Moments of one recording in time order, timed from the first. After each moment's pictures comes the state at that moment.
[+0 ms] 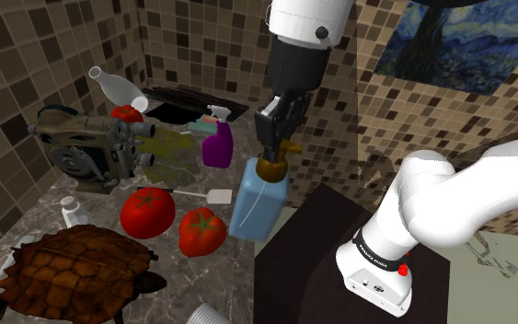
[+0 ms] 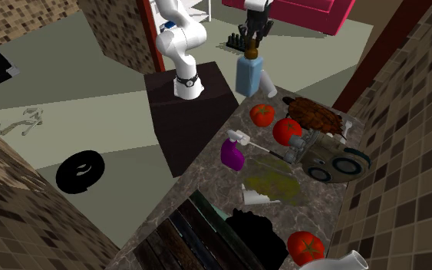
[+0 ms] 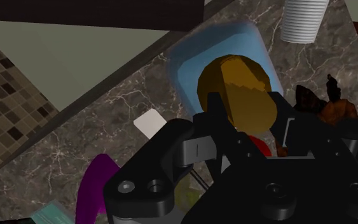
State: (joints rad) arm 0.24 -0.66 0.34 -2.29 0.25 1.63 0.42
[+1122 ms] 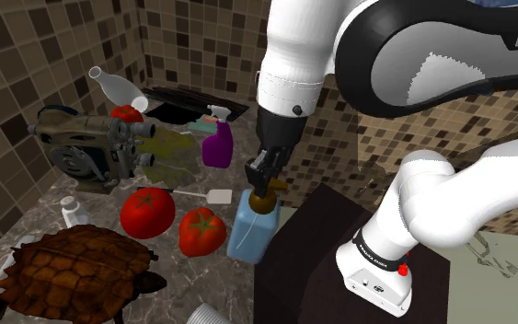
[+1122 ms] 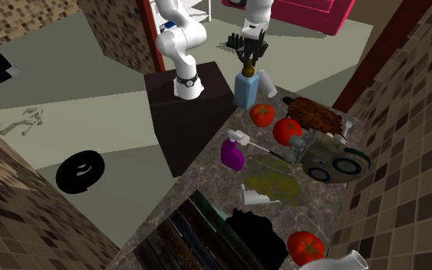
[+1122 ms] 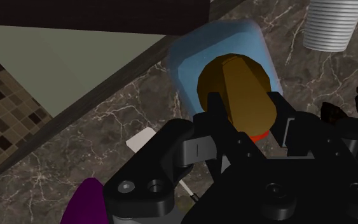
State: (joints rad) arm 0.25 -0.66 0.38 -2.52 0.28 1.85 0.40
